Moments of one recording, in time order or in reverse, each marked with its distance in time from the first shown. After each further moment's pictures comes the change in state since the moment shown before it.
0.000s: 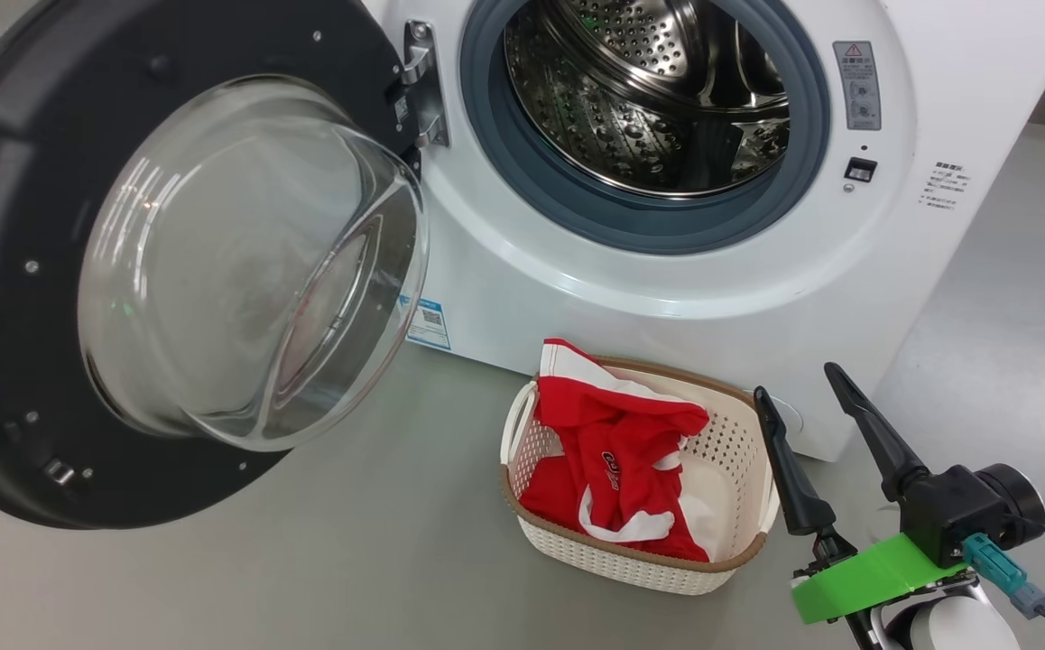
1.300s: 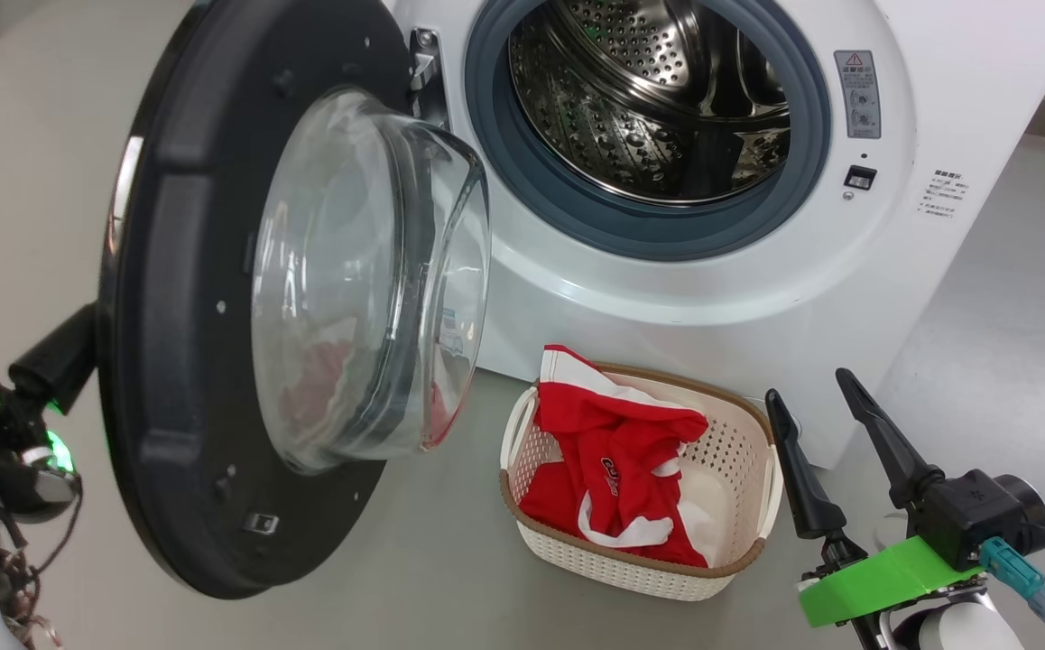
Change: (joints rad) left arm 0.316 -0.273 0.039 -0.541 -0.257 0.058 0.259; right arm 0.016 0.000 -0.010 -0.005 0.052 0.000 0.000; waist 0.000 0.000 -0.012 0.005
